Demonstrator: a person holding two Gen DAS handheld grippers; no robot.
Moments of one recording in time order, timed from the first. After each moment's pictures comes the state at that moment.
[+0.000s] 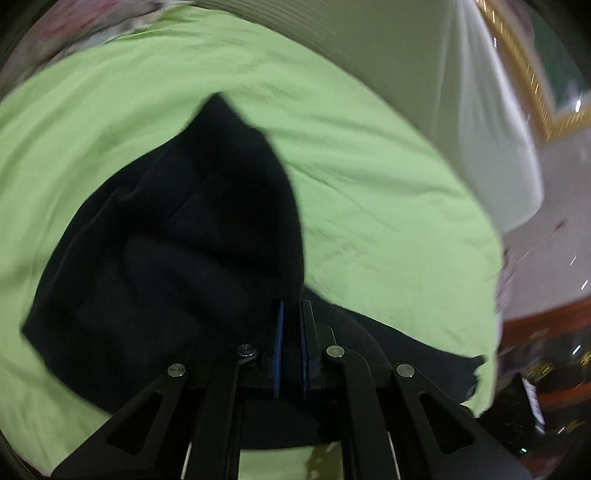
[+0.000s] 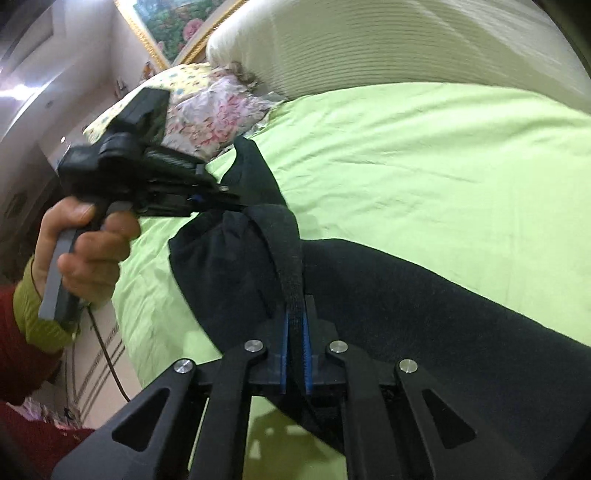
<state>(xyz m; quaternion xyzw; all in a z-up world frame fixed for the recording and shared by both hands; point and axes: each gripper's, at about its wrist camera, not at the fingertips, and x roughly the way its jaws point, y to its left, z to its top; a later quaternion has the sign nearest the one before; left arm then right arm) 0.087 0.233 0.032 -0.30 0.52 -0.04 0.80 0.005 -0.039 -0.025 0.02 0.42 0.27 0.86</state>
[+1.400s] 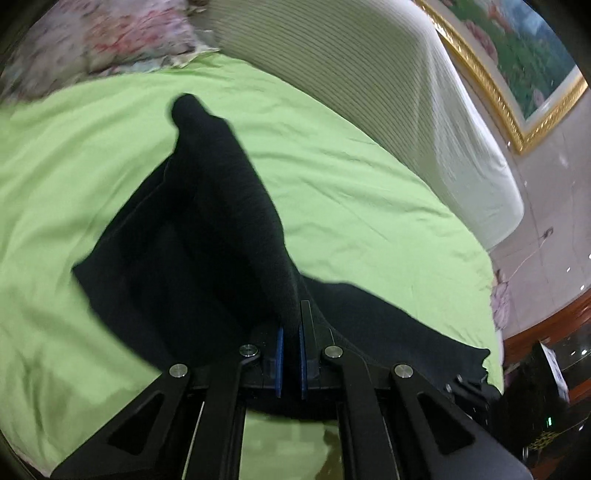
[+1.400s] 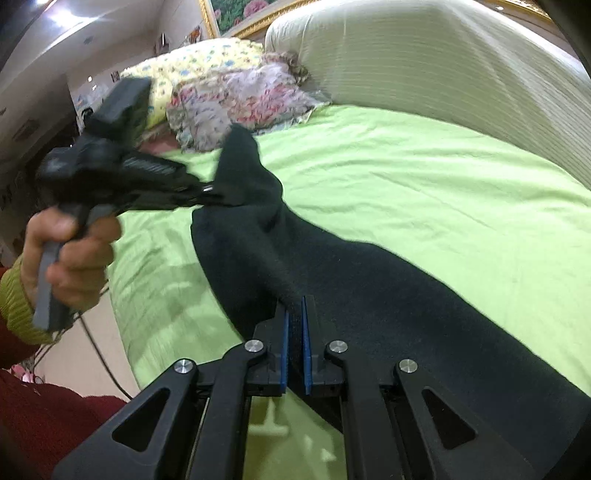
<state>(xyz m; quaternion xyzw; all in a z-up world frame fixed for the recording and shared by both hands) -0.015 0.245 0.038 -0.29 0.43 -0.03 0.86 -0.031 0.005 -0.024 -0.09 0.40 0.29 0.87</state>
